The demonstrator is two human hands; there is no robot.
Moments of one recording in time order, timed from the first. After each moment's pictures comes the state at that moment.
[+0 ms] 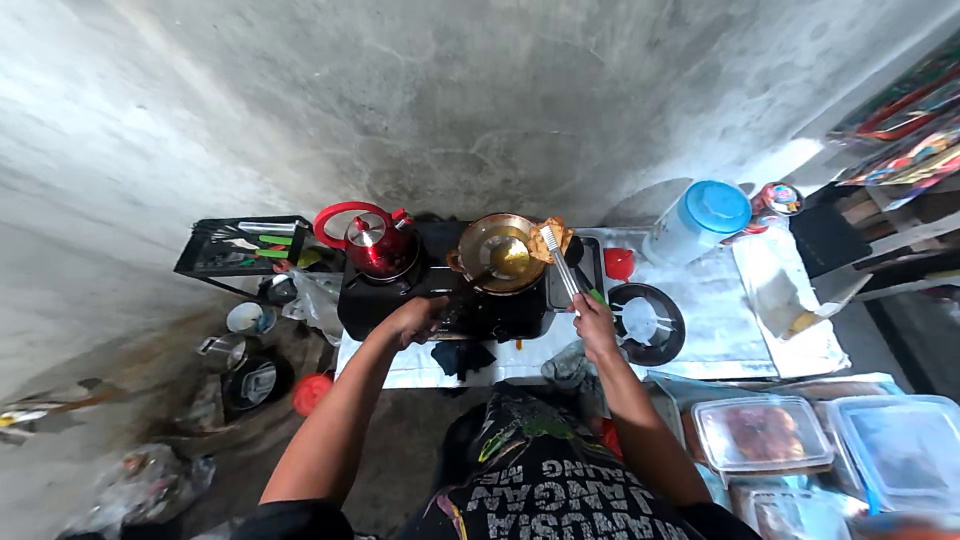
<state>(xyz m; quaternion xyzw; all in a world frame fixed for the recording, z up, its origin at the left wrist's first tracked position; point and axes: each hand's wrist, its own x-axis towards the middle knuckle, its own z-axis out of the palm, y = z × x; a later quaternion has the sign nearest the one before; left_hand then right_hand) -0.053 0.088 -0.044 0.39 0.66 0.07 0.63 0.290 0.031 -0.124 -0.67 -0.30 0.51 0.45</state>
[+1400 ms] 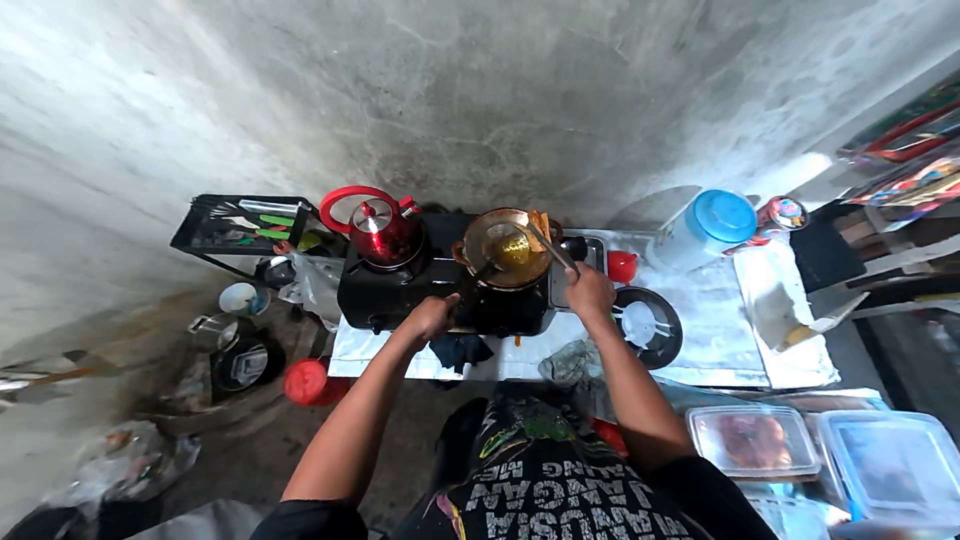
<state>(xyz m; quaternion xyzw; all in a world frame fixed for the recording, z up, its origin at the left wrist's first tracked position) -0.035 0.069 -0.060 0.42 0.68 0.10 0.59 0.272 0.087 -0.073 -0.80 -0.56 0.21 0.11</state>
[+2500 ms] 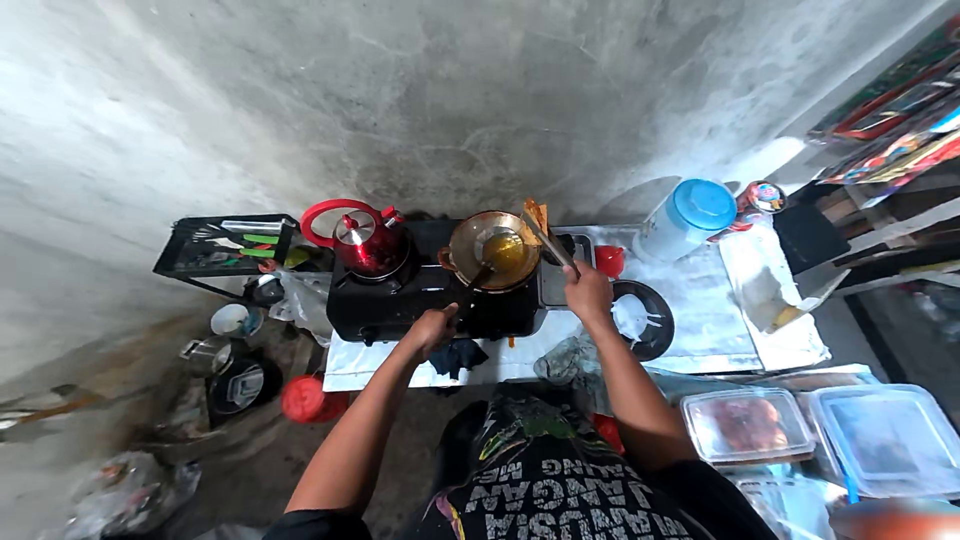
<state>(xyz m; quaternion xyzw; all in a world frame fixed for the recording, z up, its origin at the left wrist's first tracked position) -0.019 0.064 -0.085 0.38 0.67 0.12 0.63 0.294 0.074 -0.068 -0.80 -0.52 0.23 0.18</state>
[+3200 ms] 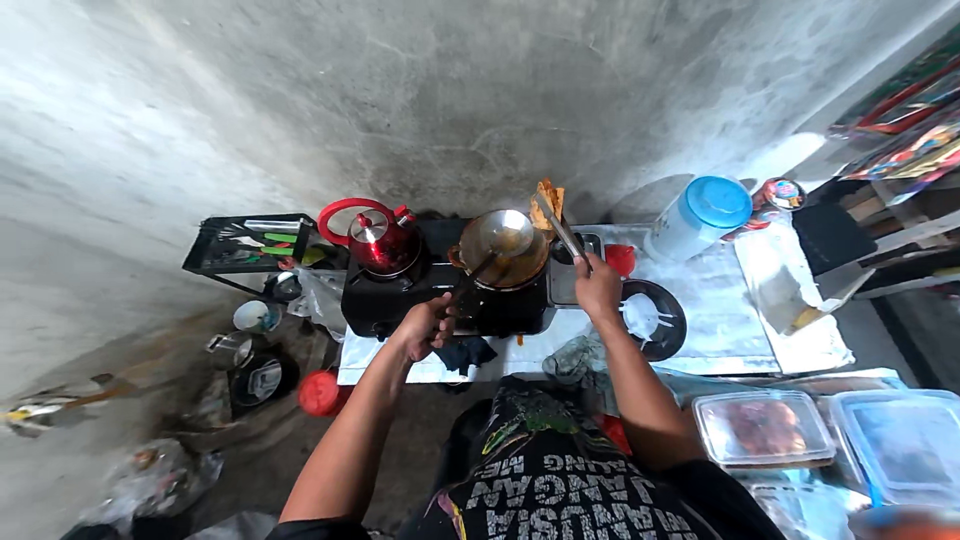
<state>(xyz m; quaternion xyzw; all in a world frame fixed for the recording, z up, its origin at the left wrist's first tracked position) -0.036 0.054 -0.044 0.23 0.58 0.25 0.74 0.292 0.072 -0.061 -0.79 -0.49 0.25 0.26</state>
